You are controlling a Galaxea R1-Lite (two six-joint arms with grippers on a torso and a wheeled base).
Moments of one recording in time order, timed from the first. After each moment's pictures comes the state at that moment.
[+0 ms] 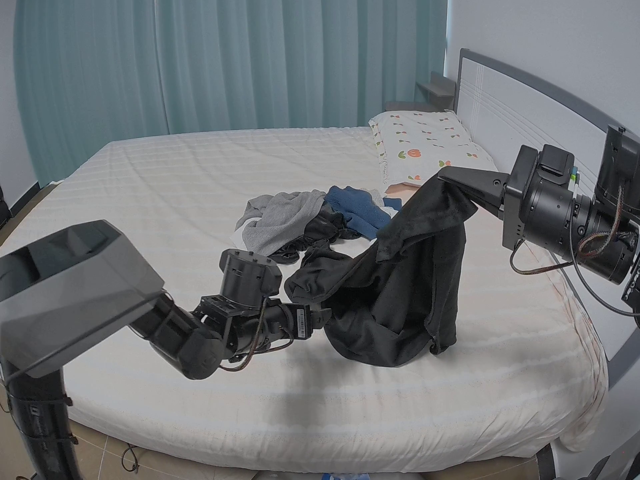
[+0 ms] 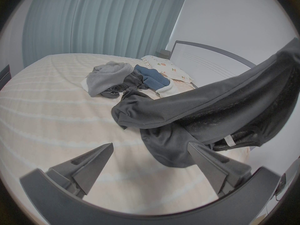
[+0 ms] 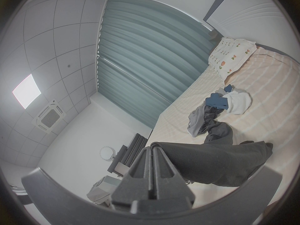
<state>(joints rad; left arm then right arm) -0.55 2.17 -0.95 -0.67 0.04 -0.36 0.53 1.50 -0.83 -0.71 0.23 0.91</state>
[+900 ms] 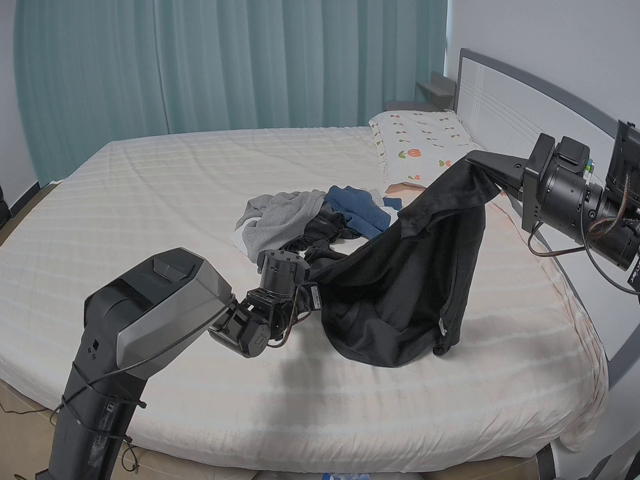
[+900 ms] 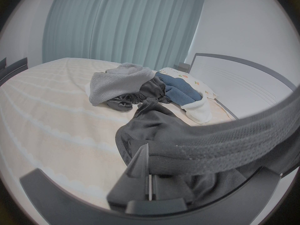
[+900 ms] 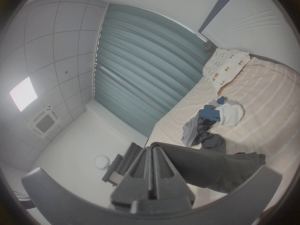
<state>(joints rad) -0.50 2.57 -1.44 -0.68 0.22 -0.41 0.43 1.49 -0.85 -0.72 0.23 0.91</state>
